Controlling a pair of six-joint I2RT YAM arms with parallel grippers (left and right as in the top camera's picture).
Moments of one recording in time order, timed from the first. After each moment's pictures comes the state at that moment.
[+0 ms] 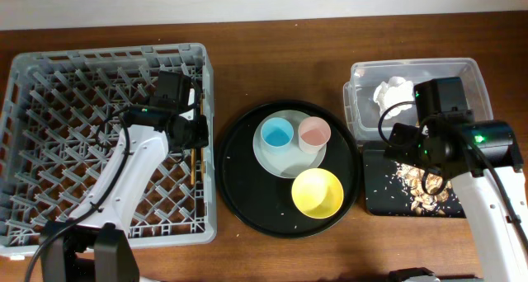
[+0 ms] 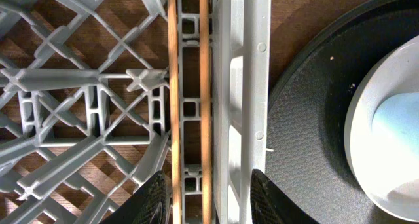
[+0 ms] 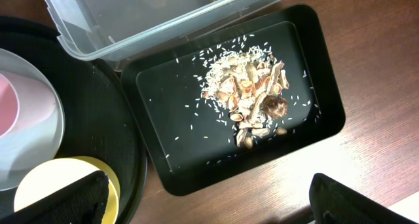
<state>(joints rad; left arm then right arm) -0.18 1.64 1.22 -0.82 0.01 -0.23 0.07 1.27 1.36 -1.37 0.26 0.44</state>
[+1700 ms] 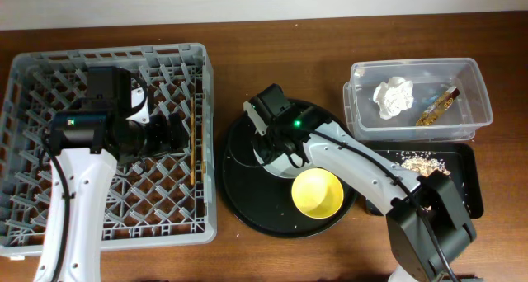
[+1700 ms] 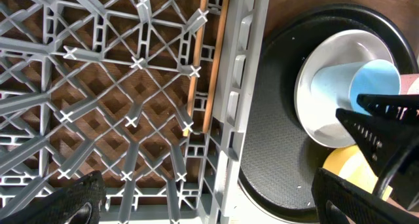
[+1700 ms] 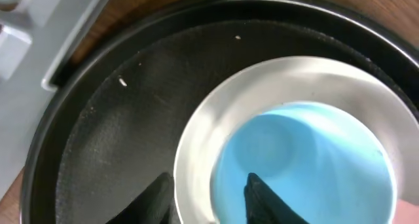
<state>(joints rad) 0.00 1.42 1.42 -1.24 0.17 -0.24 0.64 1.84 1.36 -0.66 -0.04 0.01</state>
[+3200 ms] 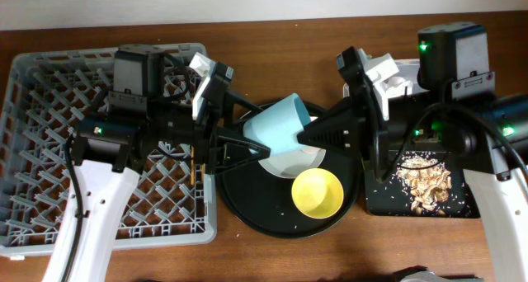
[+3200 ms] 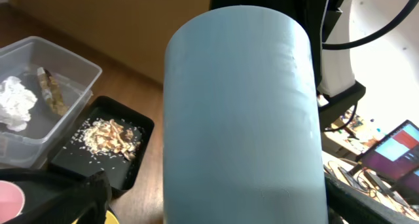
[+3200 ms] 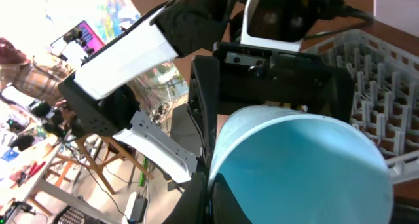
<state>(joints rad) -0.23 1.38 1.49 -0.87 1.44 0.18 0.25 1.40 1.85 -1.28 -1.30 -0.35</state>
